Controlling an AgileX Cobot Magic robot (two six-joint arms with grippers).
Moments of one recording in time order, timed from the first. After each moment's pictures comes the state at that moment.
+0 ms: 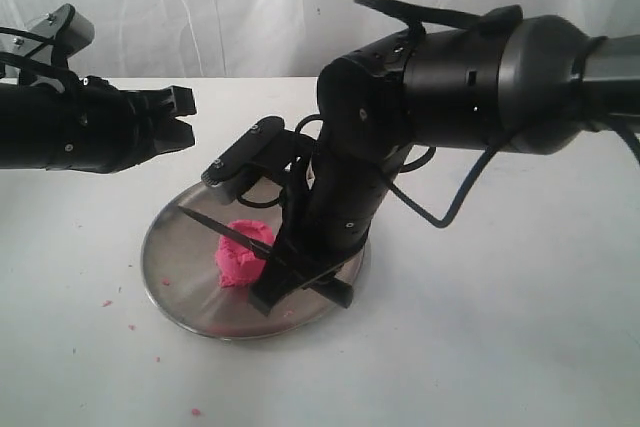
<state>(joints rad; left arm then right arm) -0.24 1.39 -0.81 -1.45 0.29 0.94 0.79 1.77 -1.27 0.05 0.82 -0.22</state>
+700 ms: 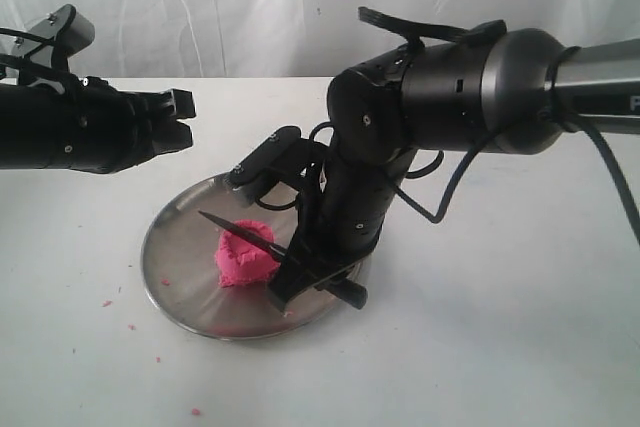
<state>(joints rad) -0.24 1.39 -0.81 -1.43 0.28 0.94 0.74 1.82 -1.27 0.05 0.81 -0.23</state>
